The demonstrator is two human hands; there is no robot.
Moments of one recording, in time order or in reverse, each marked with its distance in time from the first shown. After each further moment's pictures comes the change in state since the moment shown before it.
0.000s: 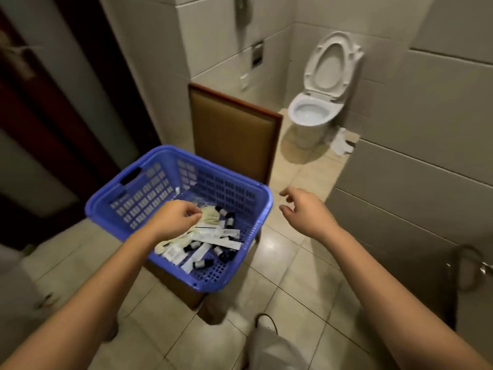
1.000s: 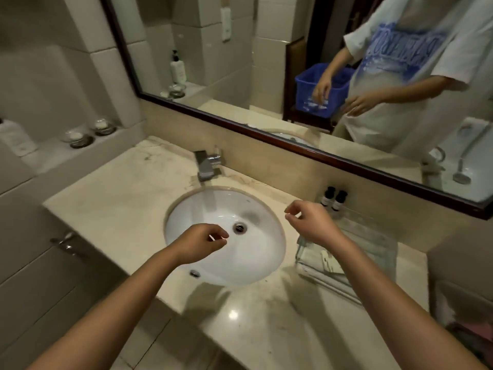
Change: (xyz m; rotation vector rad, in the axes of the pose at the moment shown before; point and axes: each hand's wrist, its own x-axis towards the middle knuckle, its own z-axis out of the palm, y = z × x) left_hand -0.337 0.586 0.421 0.309 -0.953 1.401; right_hand -0.746 0.271 -0.089 0.184 0.836 1.490
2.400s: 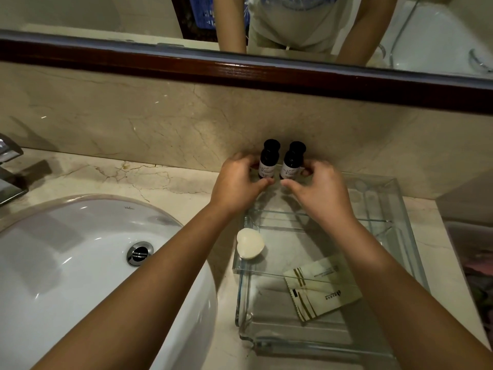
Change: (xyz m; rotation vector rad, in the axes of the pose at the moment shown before) left_hand 0.362 0.105 0.226 0.012 0.131 0.448; right_hand 0.151 0.262 0.069 0.064 0.448 0.447
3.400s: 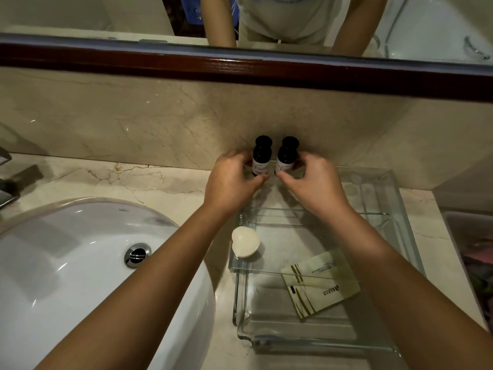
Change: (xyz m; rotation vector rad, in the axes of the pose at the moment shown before) left_hand -0.001 0.004 -0.003 0.092 0.001 0.009; right_hand 0.006 0.000 0.000 0.043 -0.010 -0.079
